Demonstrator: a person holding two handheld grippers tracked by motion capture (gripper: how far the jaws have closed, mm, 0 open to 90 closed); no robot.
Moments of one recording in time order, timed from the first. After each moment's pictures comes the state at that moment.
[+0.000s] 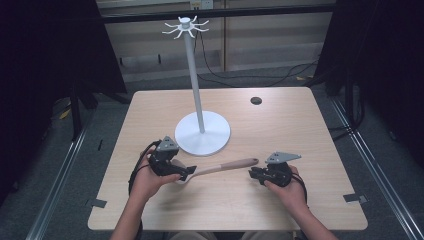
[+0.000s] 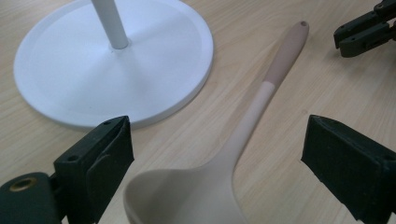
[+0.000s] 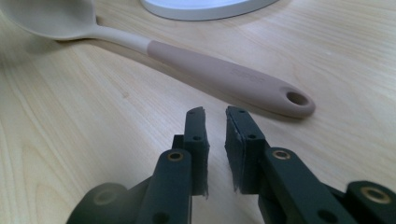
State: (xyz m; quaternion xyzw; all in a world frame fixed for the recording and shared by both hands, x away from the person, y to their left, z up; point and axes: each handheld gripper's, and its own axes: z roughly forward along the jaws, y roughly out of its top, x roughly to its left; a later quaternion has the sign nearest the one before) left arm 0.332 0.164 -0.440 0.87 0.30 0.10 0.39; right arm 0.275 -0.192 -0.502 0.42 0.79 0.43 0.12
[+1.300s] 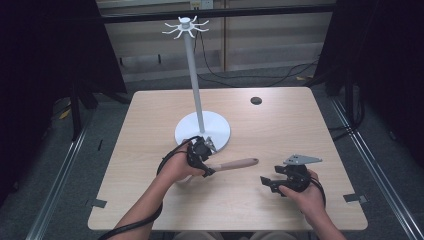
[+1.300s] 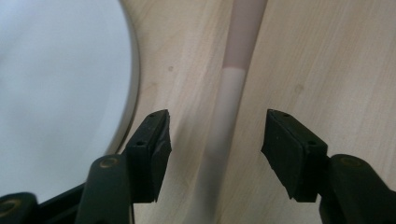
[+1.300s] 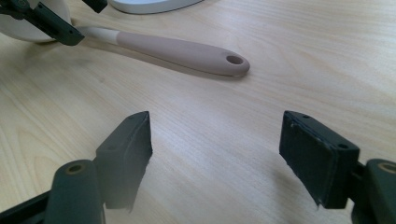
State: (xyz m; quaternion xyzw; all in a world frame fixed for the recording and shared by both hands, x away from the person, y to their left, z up) left arm 0.366 0.075 -0.460 0.96 0.15 0.03 0.22; right arm 0.255 -0.229 -0.493 0.48 0.76 0.42 0.12
